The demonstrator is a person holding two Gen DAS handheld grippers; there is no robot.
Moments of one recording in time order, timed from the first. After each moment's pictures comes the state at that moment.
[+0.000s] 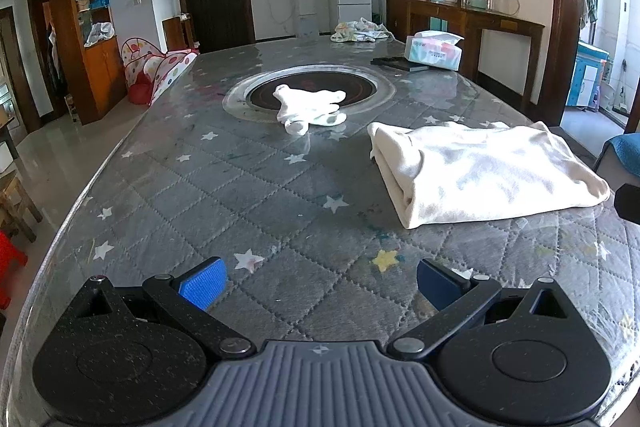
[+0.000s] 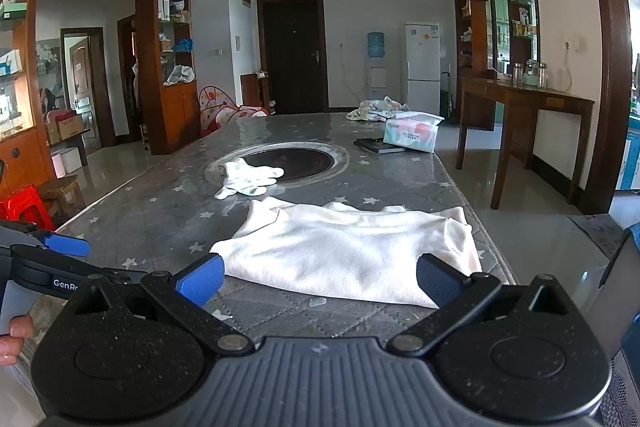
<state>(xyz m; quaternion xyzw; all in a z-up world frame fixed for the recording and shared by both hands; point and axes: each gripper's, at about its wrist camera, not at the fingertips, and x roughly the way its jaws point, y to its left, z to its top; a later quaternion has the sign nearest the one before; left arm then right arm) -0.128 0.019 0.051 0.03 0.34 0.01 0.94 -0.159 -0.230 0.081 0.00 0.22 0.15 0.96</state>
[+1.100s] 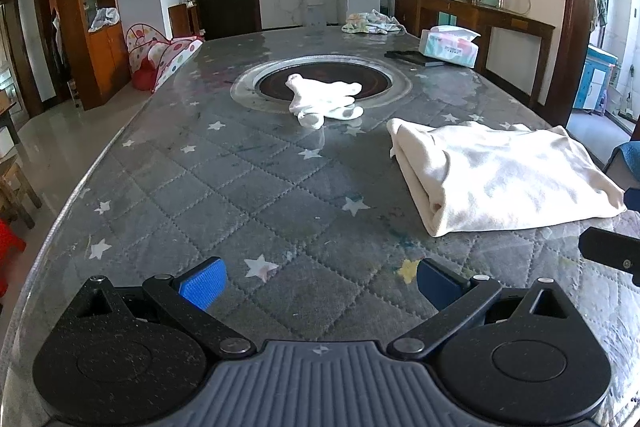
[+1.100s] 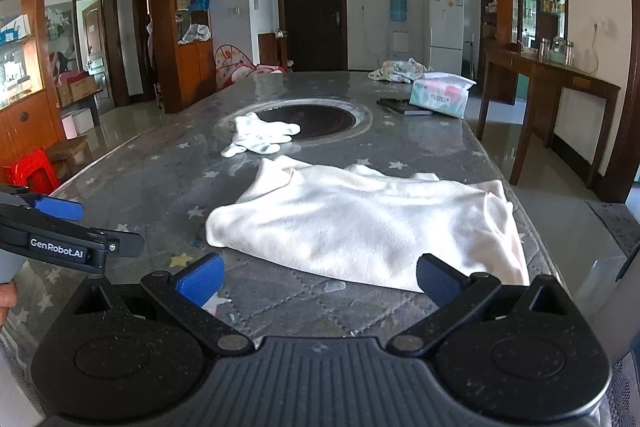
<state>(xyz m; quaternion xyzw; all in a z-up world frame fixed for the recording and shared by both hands) -0.105 0.034 0.043 0.01 0.35 0.01 0.94 -0.115 -0.209 0.053 -0.03 0.28 0.18 0.94</state>
